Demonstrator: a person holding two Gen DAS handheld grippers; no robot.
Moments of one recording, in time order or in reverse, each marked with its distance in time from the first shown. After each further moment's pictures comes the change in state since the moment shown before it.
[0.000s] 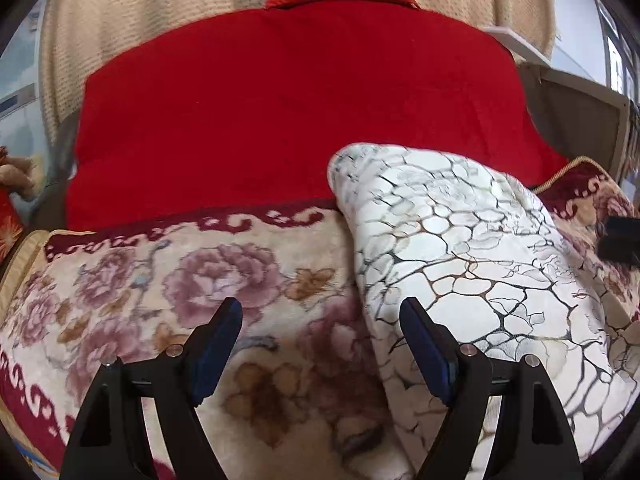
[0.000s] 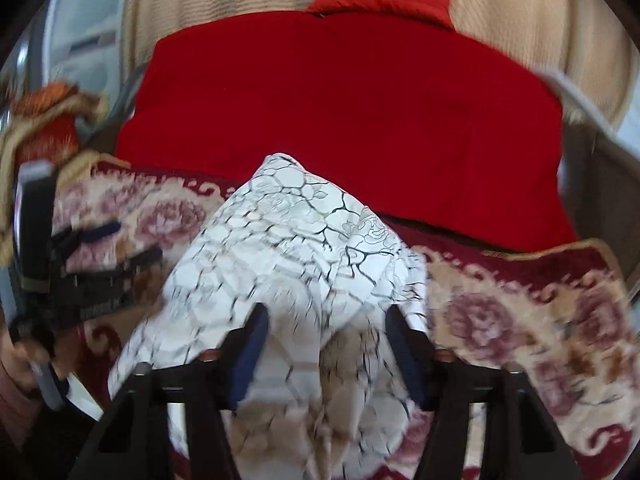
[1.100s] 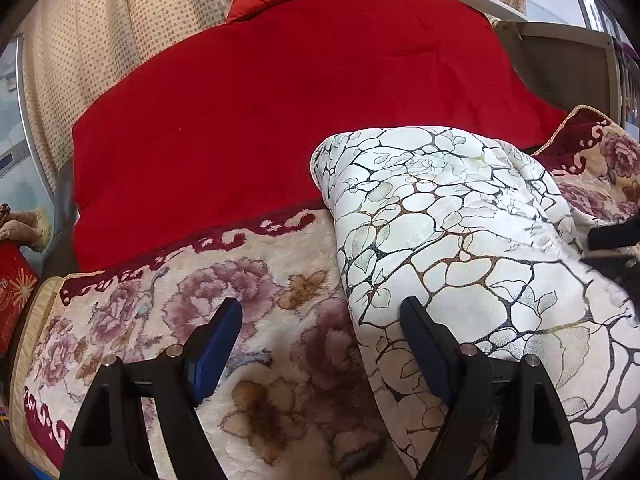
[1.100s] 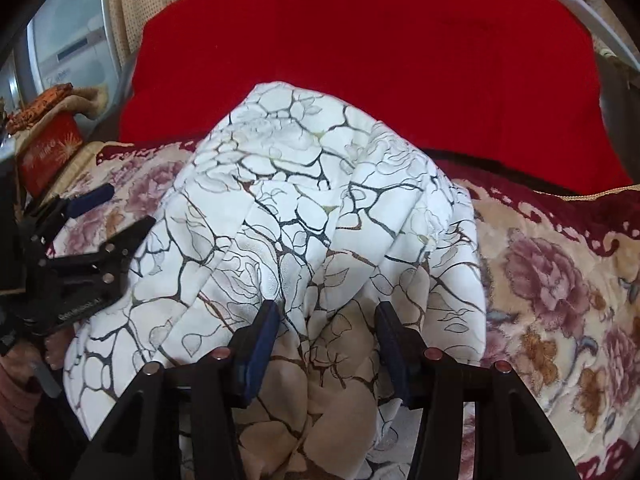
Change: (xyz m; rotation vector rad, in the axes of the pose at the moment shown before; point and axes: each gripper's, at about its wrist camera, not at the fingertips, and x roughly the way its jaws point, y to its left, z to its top) left arm 0.009 -0.032 -0.005 0.158 -0.022 0.090; right arm 0.074 -0.025 -0.026 0.063 0.148 0.130
